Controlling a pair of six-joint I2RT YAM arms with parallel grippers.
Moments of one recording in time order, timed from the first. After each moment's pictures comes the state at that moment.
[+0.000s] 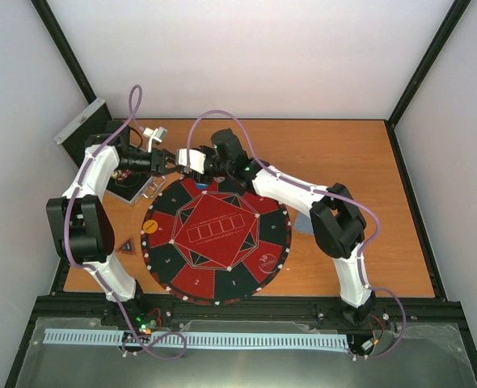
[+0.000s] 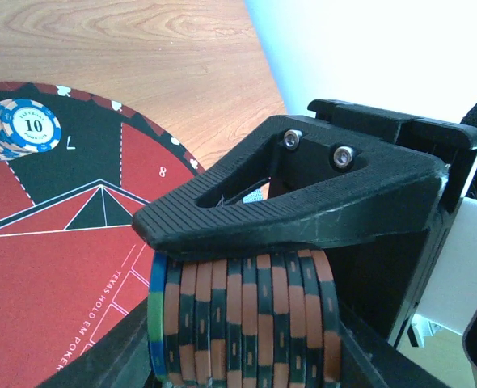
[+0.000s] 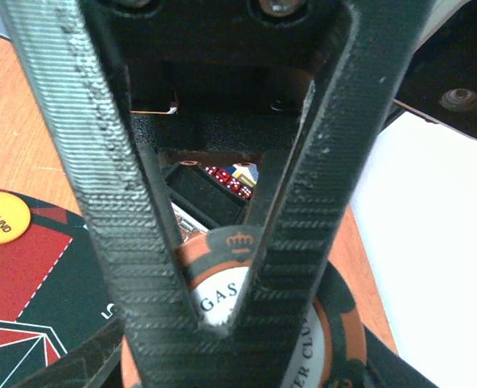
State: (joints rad) left arm 0.09 1.73 1.47 -1.08 1.17 0.25; right arm 0.81 2.06 1.67 0.02 -0.41 -0.75
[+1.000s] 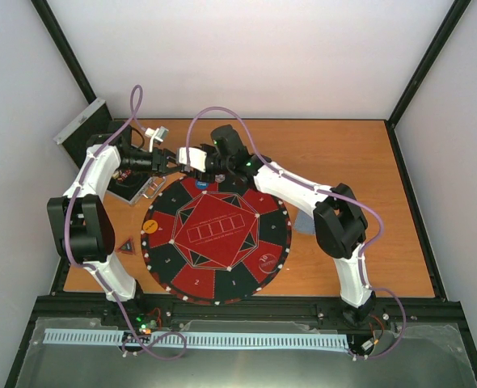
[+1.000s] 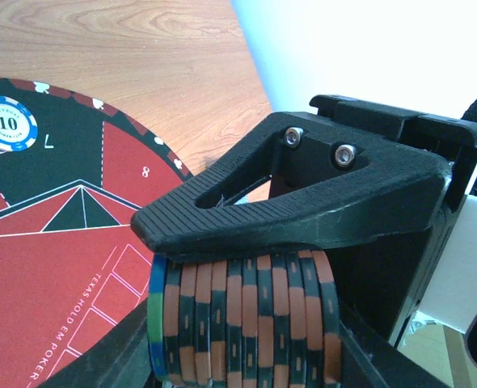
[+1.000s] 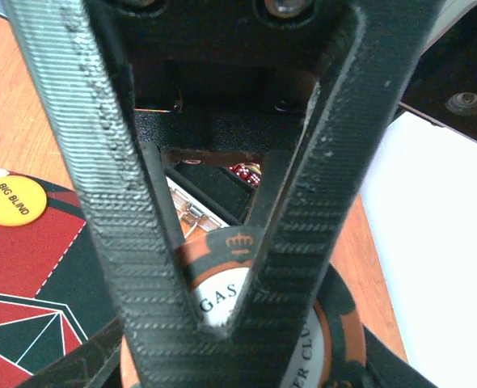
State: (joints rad) left arm 0.08 1.73 1.47 -1.08 1.20 0.23; right arm 0.81 2.05 1.72 -0.10 -0.42 -0.78
